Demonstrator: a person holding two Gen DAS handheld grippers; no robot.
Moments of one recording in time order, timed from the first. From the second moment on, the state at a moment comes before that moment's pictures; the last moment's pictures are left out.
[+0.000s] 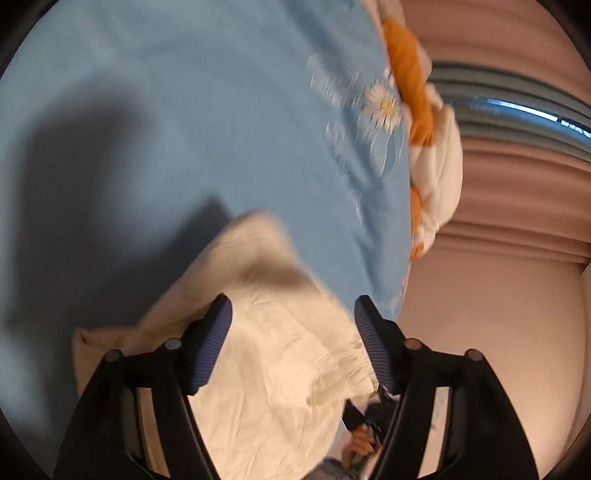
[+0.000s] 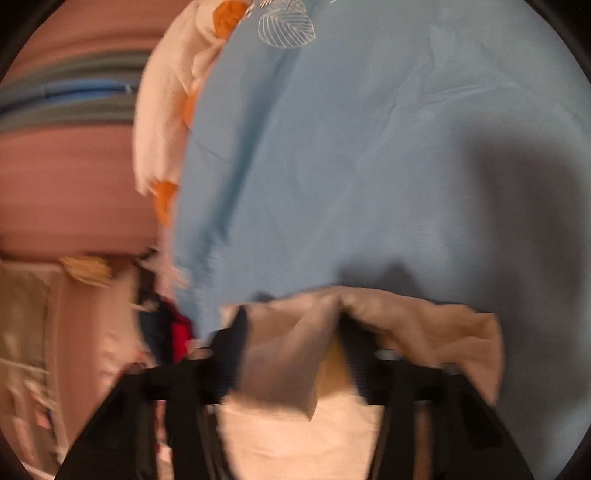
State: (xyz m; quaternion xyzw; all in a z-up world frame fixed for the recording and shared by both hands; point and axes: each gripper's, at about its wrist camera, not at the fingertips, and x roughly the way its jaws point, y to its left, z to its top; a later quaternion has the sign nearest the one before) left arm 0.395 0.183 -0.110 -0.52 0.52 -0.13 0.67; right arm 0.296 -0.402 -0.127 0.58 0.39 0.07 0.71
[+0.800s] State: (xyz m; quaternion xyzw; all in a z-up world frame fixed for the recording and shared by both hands) left arm 0.291 0.014 -0.106 0.07 0.49 -0.15 0.85; right arm 0.263 -0.193 -0.101 -0.03 0.47 0.08 0.88
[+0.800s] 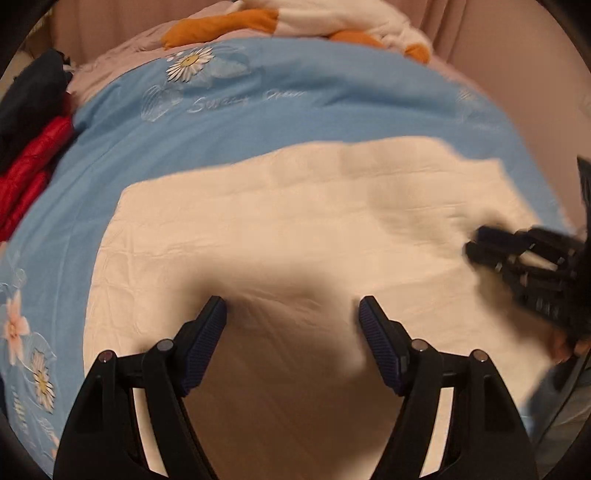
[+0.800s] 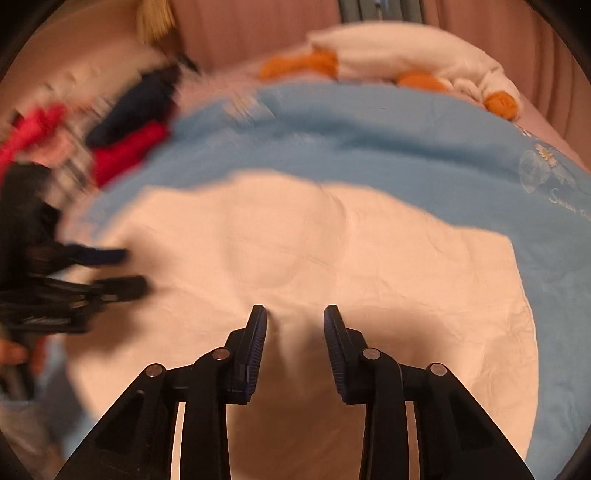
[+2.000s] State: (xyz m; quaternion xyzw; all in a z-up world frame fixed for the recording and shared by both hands) left arm 0.200 0.056 -0.116 0.00 0.48 -0.13 0.87; right arm 0.164 -0.261 -0.097 0.02 0.44 0.00 0.90
